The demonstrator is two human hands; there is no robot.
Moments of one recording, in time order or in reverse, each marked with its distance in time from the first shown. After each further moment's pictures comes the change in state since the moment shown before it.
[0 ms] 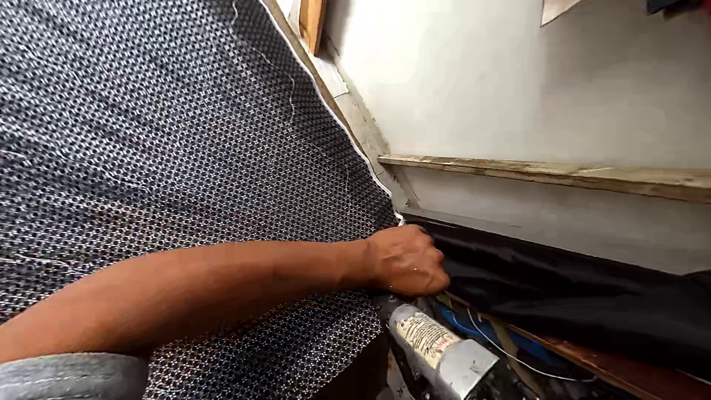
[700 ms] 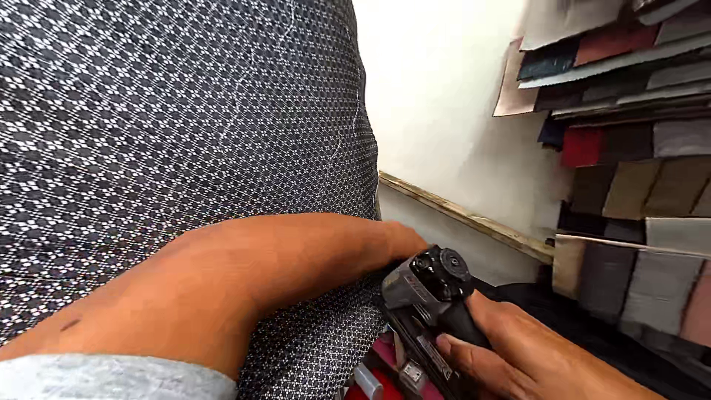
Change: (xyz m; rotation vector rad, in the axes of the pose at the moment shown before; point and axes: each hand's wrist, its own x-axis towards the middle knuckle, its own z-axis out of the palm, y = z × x) left_hand 0.038 -0.028 -0.053 -0.301 -0.192 -0.190; right_hand 0.165 -0.137 -0.011 -0.709 -0.808 0.505
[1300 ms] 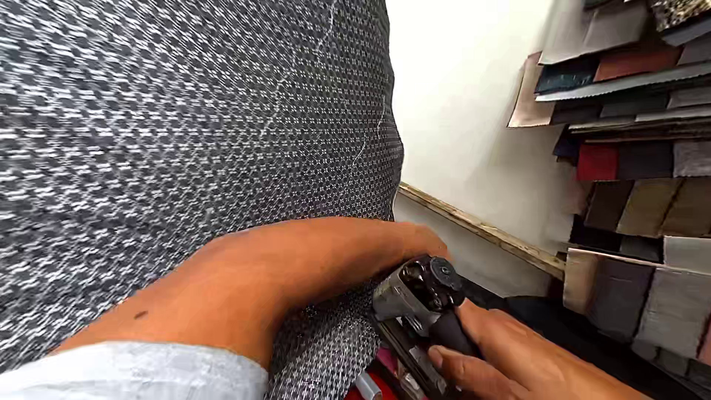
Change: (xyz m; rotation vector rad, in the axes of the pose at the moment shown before) left_hand -0.004 0.010 -0.022 0.029 0.012 -0.006; right_hand 0.006 -0.031 0.004 0.036 -0.147 0.002
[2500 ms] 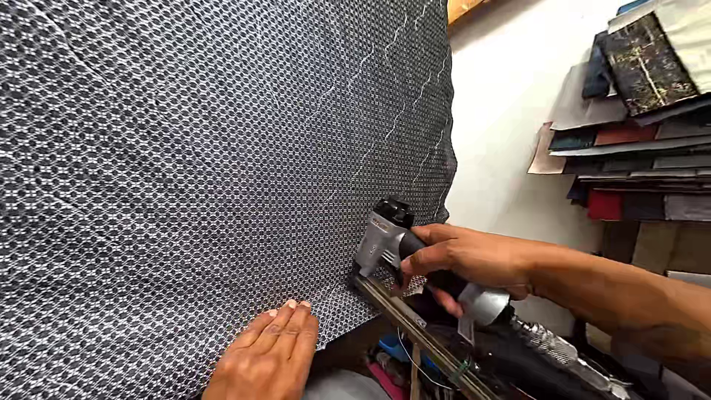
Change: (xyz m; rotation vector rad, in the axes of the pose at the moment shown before) left_hand -0.339 0.313 0.147 0.400 0.822 -1.137; right_hand 0.003 -0.142 0.043 0.293 -0.297 0.006
